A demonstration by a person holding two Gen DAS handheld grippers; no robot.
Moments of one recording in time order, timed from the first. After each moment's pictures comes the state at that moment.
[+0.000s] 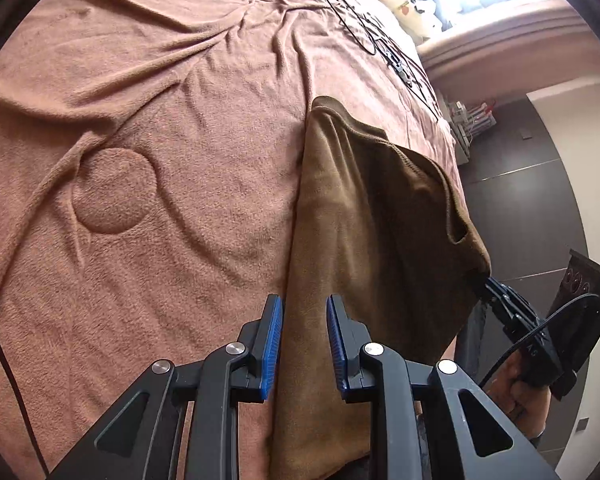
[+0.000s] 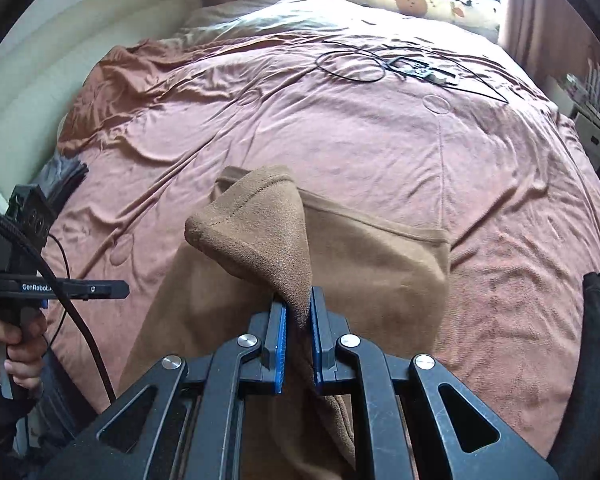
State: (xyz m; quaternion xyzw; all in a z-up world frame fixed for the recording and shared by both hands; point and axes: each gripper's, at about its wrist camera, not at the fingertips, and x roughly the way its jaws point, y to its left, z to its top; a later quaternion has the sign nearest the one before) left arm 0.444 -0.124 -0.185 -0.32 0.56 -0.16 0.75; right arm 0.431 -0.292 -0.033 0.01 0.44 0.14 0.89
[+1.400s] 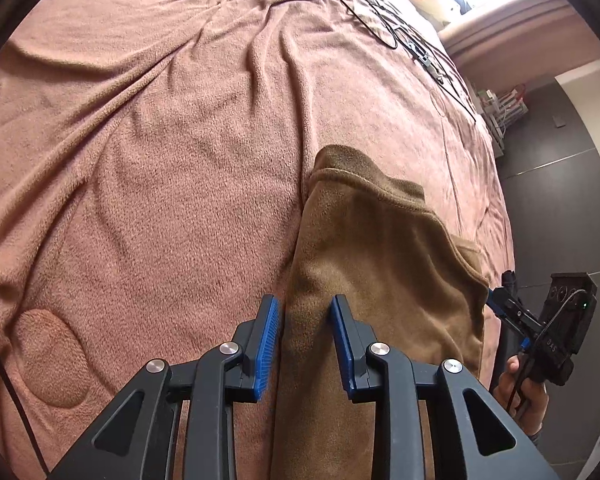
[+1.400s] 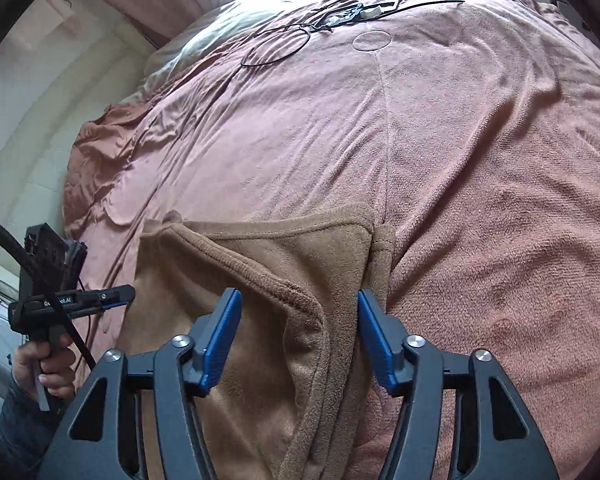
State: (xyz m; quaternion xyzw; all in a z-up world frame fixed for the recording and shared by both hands) left arm 0.553 -0.166 -0.205 -0.26 0.58 -0.12 0.76; right arm 0.508 -0.392 -0.116 0.17 0.46 0.17 0.86
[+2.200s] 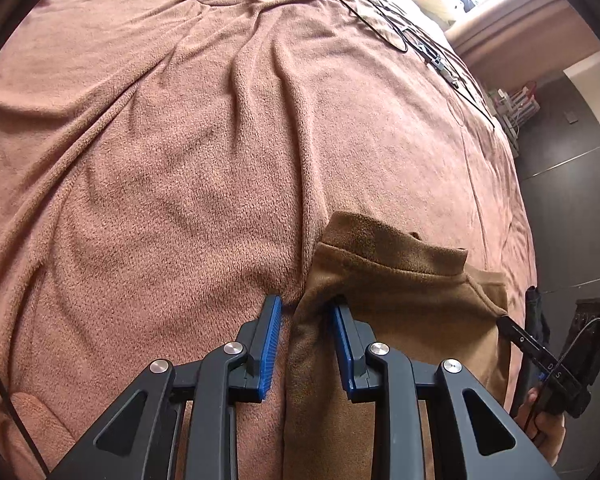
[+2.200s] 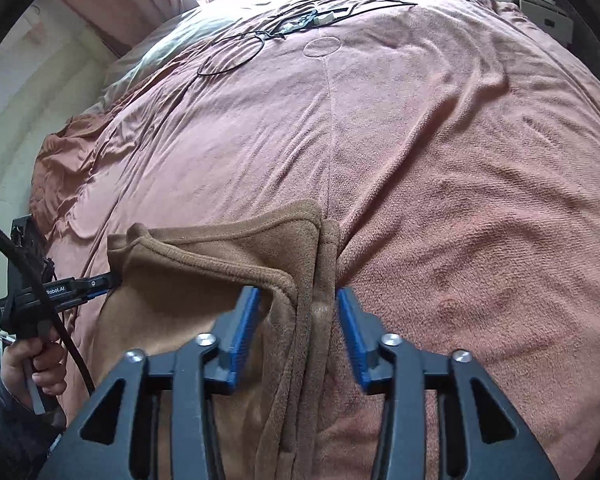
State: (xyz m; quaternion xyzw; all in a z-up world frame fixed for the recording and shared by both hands) left arm 0.599 -0.182 -0.221 -0.22 0.57 -0.10 0.78; right arm 0.484 -0.390 -0.098 0.17 0.46 0.09 0.87
